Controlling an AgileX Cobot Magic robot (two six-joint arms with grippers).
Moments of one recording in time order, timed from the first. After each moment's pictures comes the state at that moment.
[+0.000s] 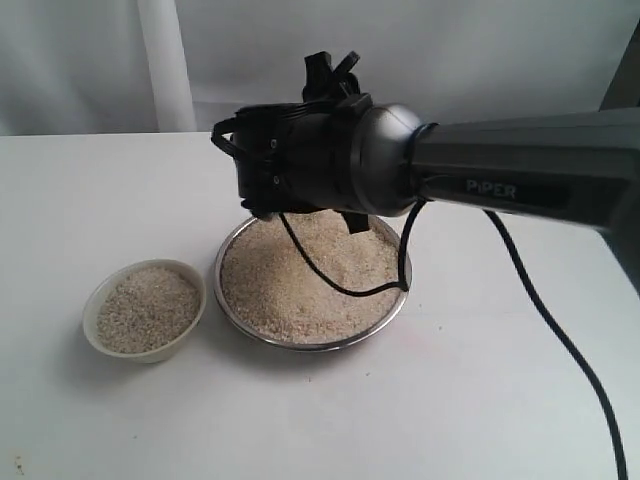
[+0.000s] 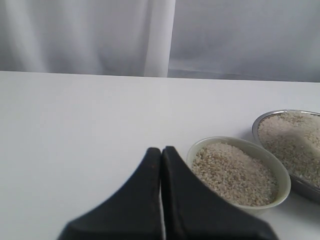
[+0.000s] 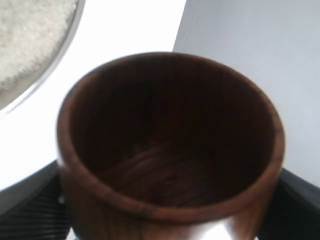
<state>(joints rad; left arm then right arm) -0.06 0.00 0.00 0.04 0.29 -0.12 0.86 2.11 -1.62 -1.18 1.07 -0.23</state>
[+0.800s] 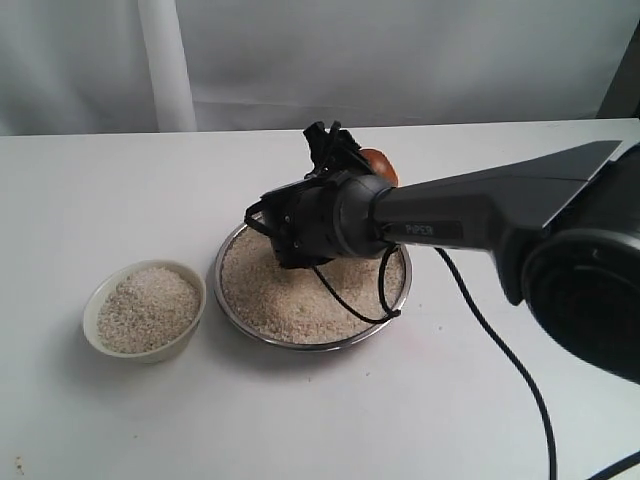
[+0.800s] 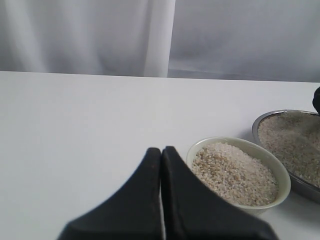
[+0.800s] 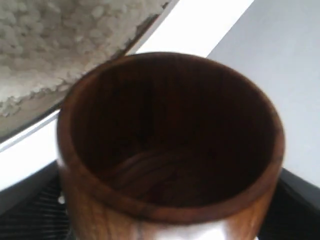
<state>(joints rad) -0.06 0.00 0.00 0.04 0.29 -0.12 0.78 2.32 -1.61 -1.38 1.00 -0.31</state>
